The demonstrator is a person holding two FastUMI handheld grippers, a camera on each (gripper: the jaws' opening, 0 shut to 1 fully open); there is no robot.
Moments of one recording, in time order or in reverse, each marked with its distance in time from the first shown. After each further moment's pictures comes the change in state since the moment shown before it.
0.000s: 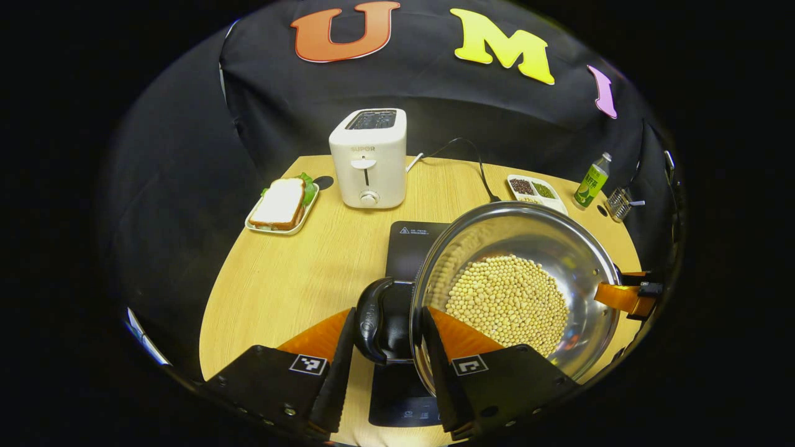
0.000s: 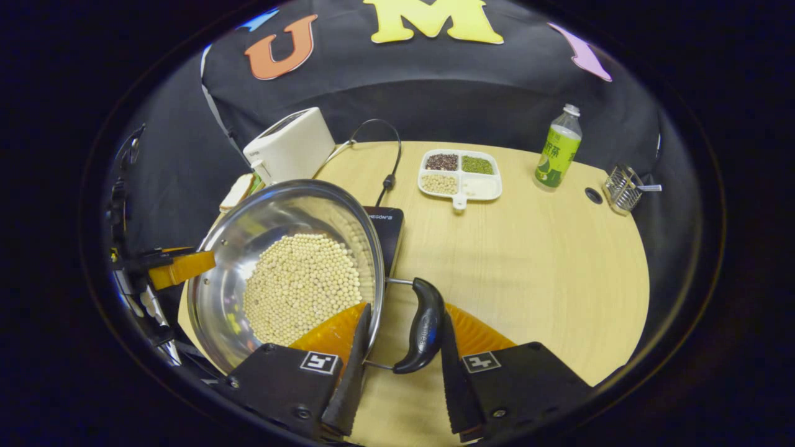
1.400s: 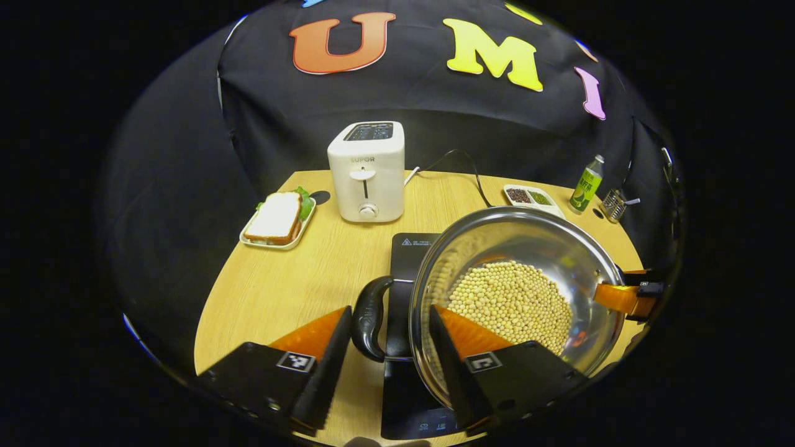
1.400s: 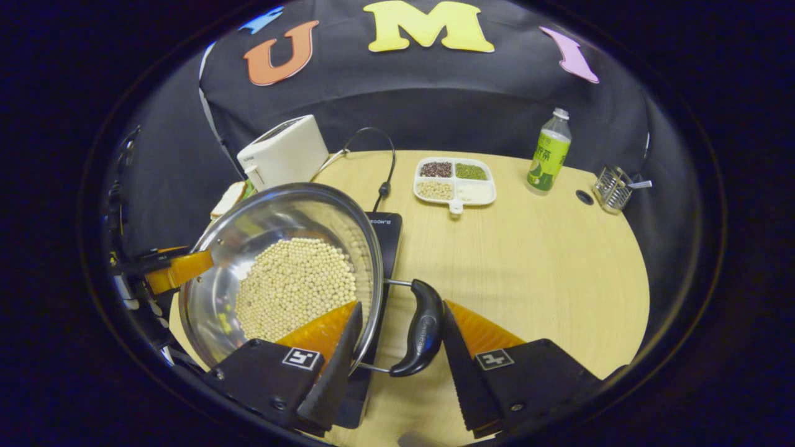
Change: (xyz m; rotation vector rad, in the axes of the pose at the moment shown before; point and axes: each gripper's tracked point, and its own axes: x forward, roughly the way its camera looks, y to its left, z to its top) left arm 0.012 0.007 -0.003 0.017 -0.112 -0.030; right arm 0.004 0.003 0.001 -0.017 -0.096 -0.060
